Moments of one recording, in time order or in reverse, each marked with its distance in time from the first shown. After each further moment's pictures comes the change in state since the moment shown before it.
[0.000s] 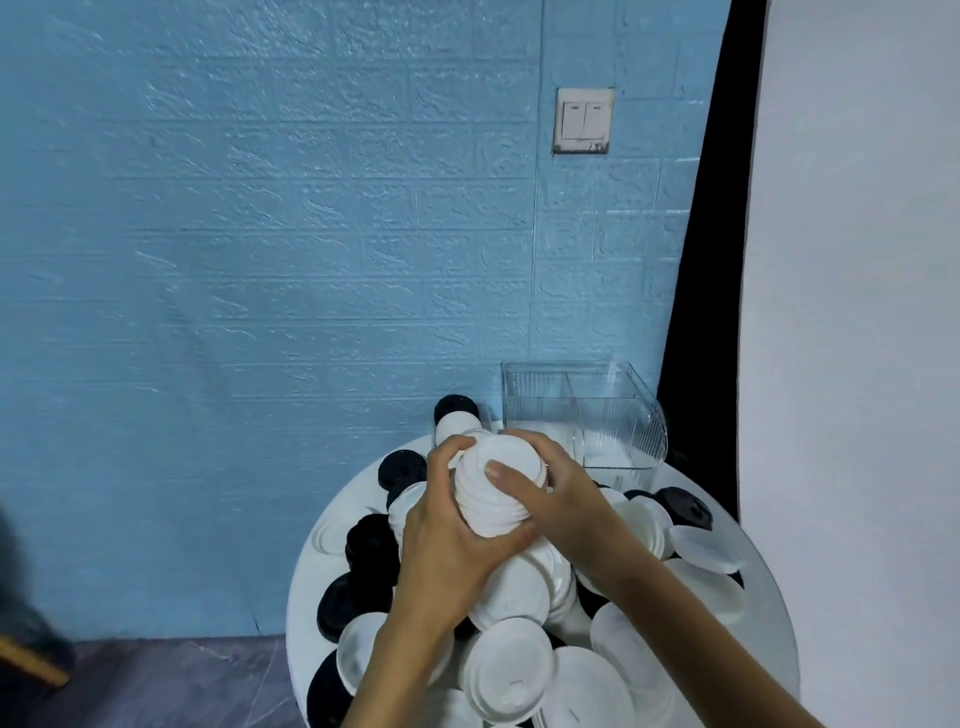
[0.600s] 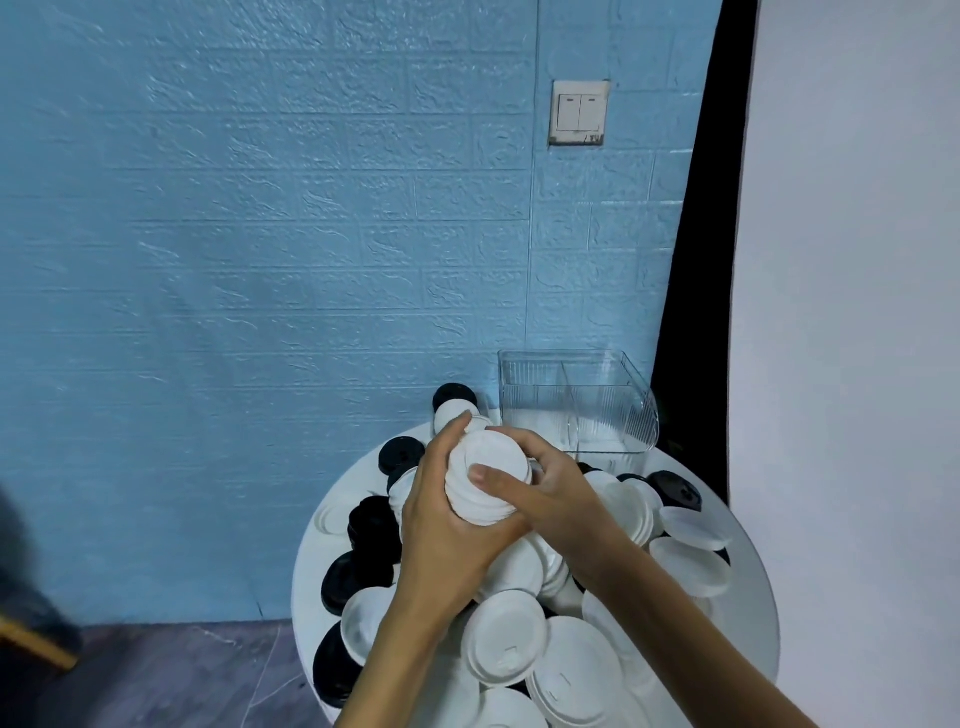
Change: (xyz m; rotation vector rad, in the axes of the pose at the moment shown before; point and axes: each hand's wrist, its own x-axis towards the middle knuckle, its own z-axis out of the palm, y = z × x) left_hand -0.016 0.011 -0.001 -0.096 0.081 0.052; right_hand -0.020 -0.005 0.009 0.203 -0.030 0.033
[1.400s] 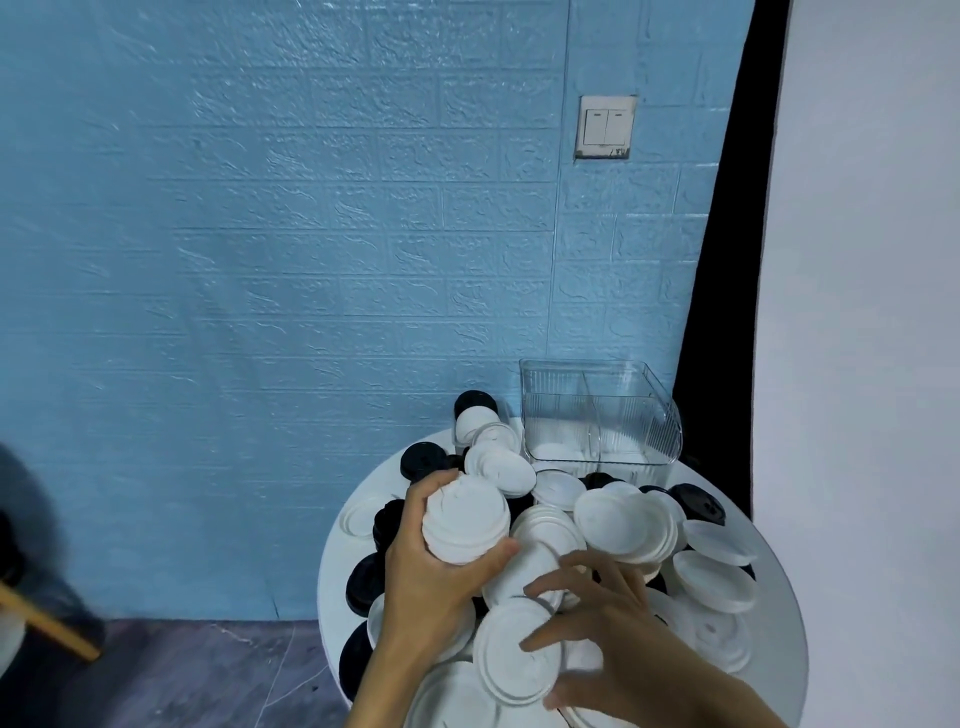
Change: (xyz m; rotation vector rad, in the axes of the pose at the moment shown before) left_hand -0.020 -0.027 -0.034 -0.130 0.001 -0.091; right_hand -0.069 0.079 -0.054 -1.140 -0.420 -0.357
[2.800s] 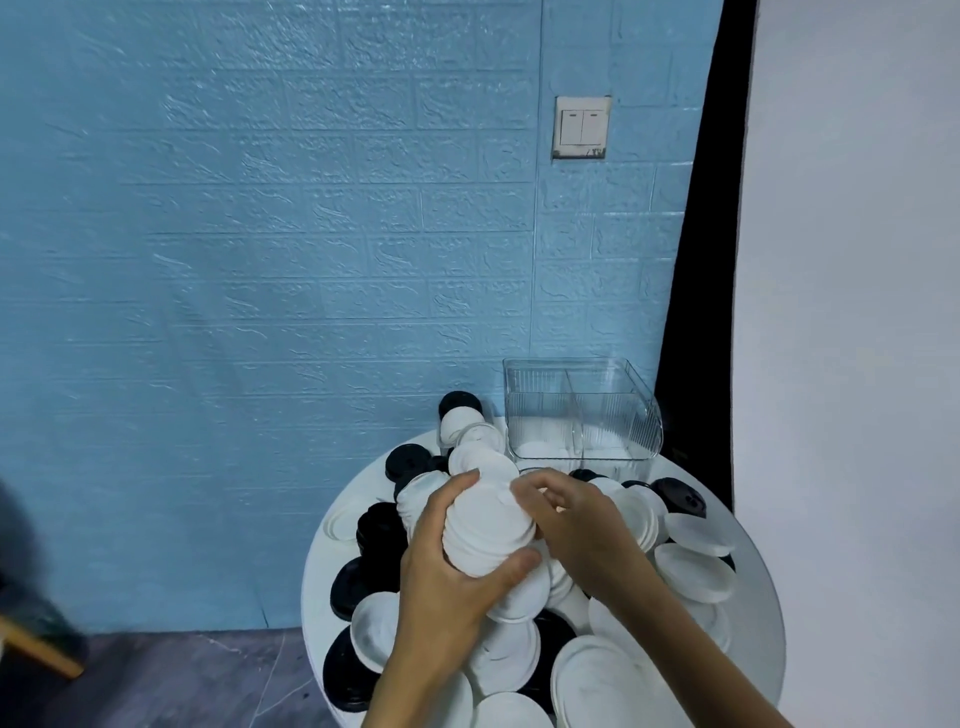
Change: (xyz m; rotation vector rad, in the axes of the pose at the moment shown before) left_hand -0.011 0.009 0.025 0.030 -0.052 0.050; right_hand 0.063 -0.046 -0.070 0.557 0.339 0.504
